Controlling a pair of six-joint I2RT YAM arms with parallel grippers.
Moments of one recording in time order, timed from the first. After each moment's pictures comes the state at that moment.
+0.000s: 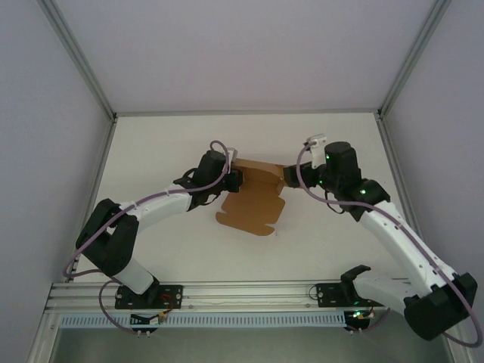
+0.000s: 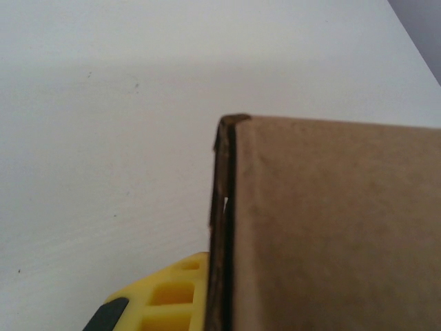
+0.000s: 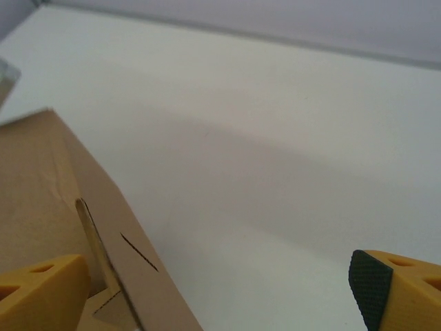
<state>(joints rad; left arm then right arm) -0.62 1.58 0.97 -0.01 0.09 -0.44 0.46 1.09 1.01 -0.52 -0.05 0.04</state>
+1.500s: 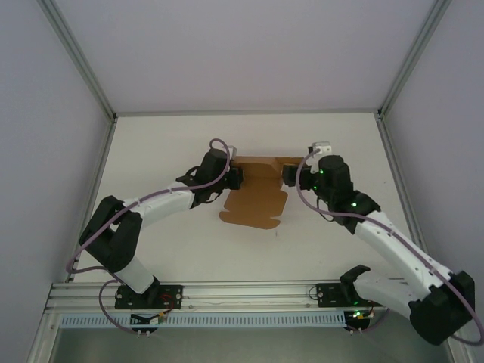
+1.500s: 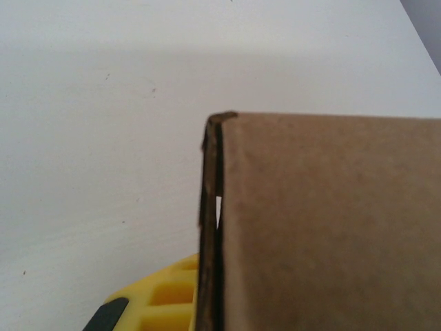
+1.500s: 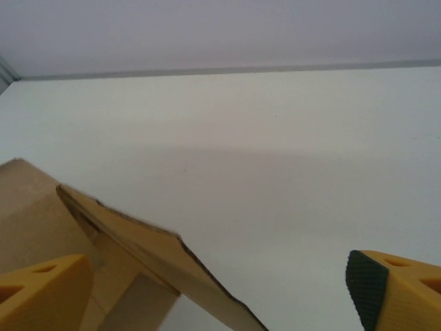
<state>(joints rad) -0.62 1.61 1.00 -0.03 0.04 -0.49 0.49 0.99 0.81 -0.28 0.12 0.23</state>
